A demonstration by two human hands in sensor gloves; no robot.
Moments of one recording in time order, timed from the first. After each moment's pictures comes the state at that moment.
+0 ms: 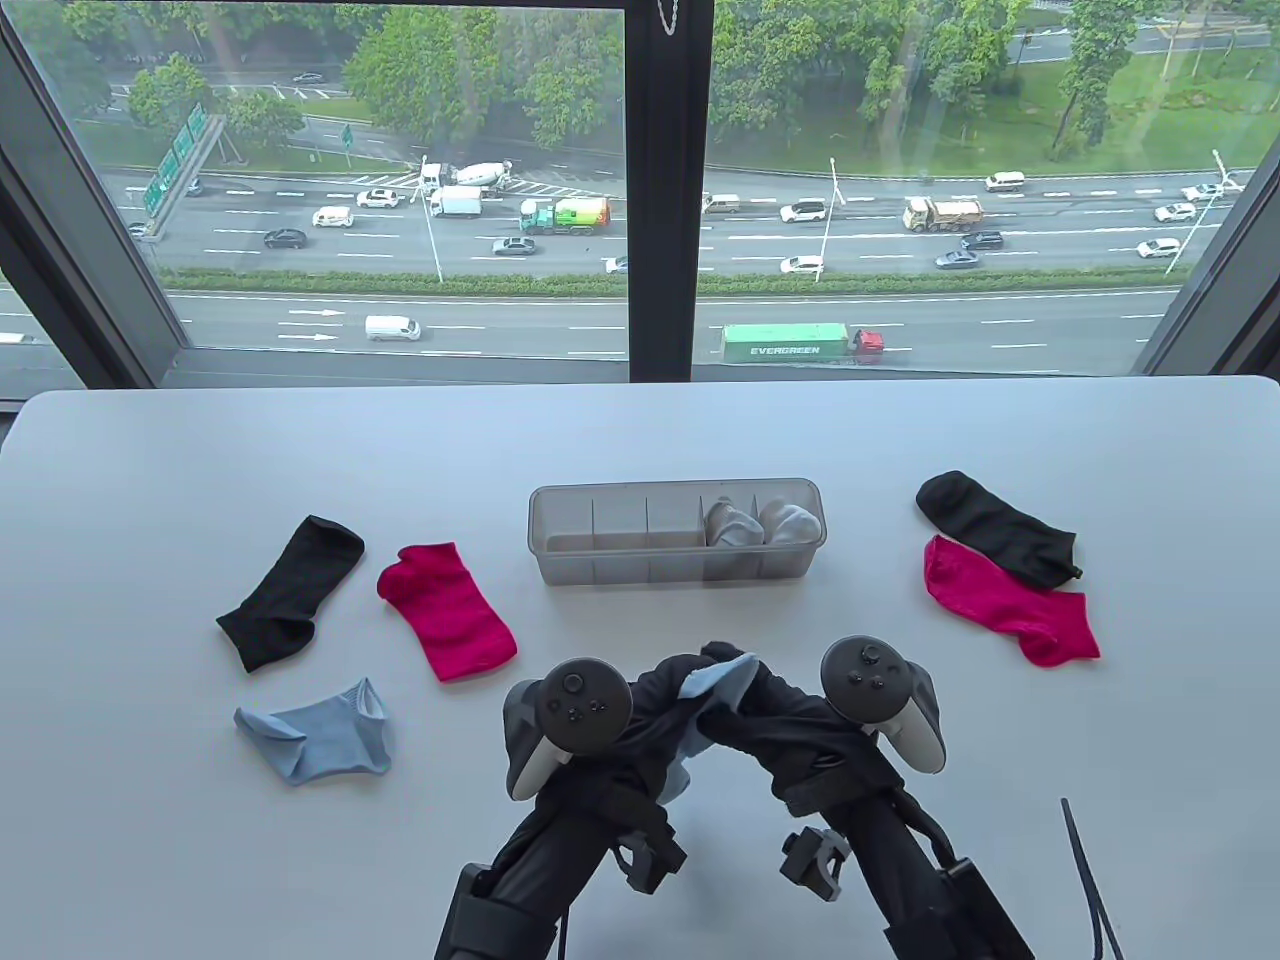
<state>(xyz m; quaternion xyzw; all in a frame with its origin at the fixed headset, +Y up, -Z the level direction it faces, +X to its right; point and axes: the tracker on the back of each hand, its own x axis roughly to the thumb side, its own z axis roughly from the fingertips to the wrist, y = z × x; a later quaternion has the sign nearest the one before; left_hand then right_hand) -0.071 -0.702 -0.295 -0.02 -0.20 0.40 0.90 0.139 -0.723 -0.307 0.17 0.14 0.84 0.50</state>
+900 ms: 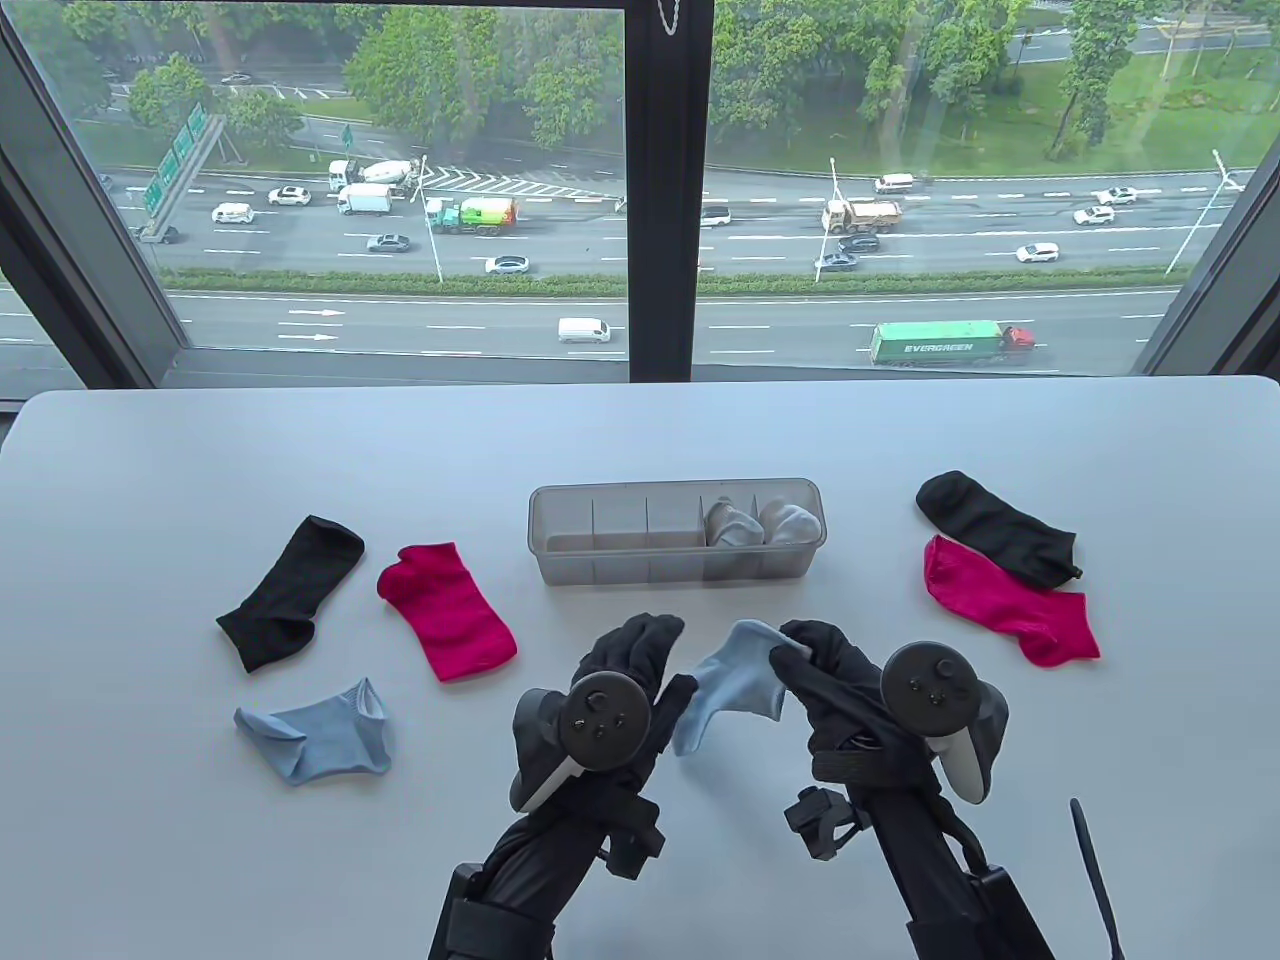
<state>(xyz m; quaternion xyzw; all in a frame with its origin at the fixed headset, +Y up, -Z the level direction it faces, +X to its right) -0.071 -0.694 -0.291 0.03 -0.20 0.28 0.94 0.174 -0.702 -0.302 0.02 -0.02 0.89 0.46</state>
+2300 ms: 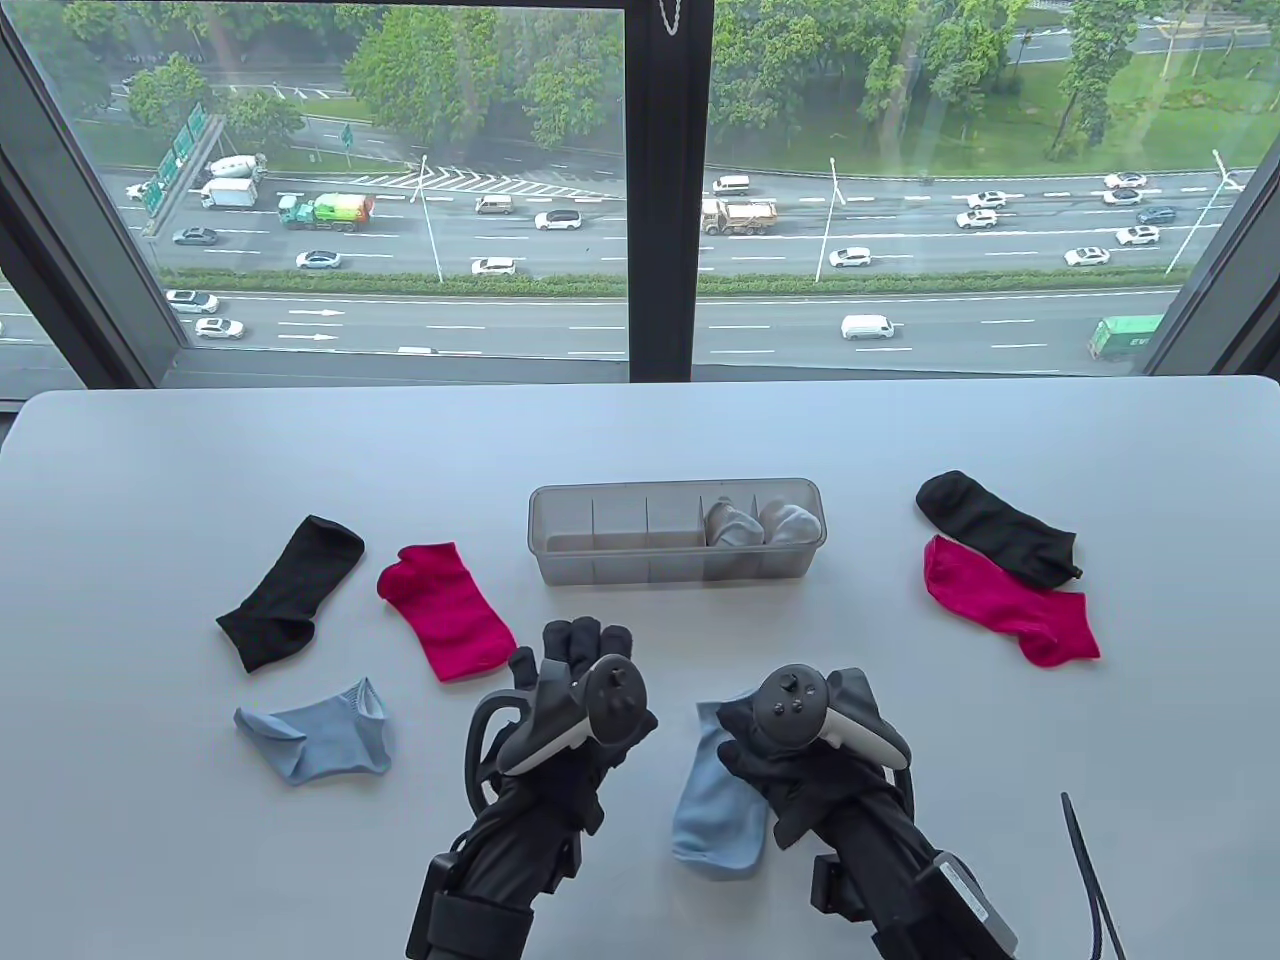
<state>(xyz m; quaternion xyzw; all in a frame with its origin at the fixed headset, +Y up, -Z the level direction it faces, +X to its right) -0.113 -0.713 -0.312 -0.15 -0.09 0.05 0.98 0.127 -0.756 -0.303 0.13 0.28 0.93 0.18</state>
